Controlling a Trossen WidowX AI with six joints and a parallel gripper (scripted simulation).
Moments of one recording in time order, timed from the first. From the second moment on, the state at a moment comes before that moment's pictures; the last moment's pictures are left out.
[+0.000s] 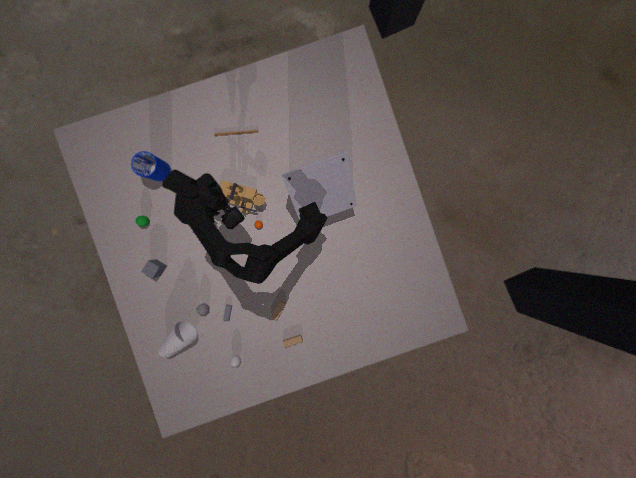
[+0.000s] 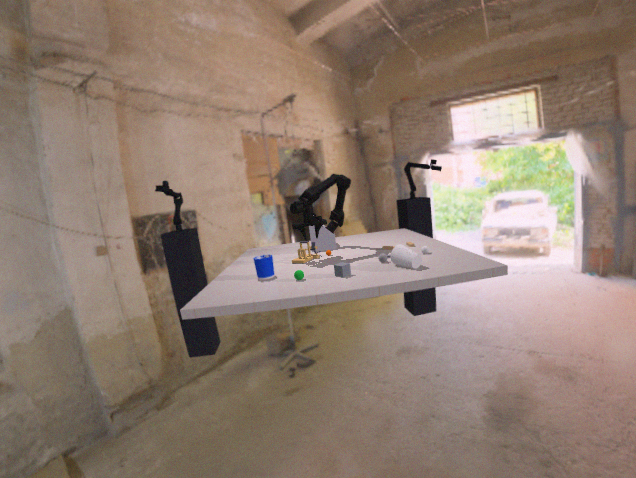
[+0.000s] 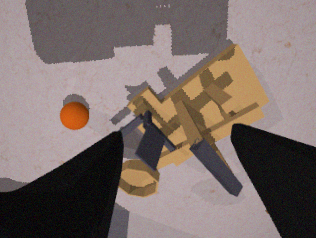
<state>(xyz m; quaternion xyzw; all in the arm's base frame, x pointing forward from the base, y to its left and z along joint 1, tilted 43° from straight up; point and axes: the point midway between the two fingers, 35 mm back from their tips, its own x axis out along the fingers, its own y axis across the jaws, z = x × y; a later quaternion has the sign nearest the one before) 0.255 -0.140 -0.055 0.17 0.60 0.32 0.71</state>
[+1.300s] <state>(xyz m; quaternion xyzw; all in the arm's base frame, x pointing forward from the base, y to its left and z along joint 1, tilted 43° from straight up) 0.209 -0.032 -0.039 -0.26 0.30 0.61 0.68</state>
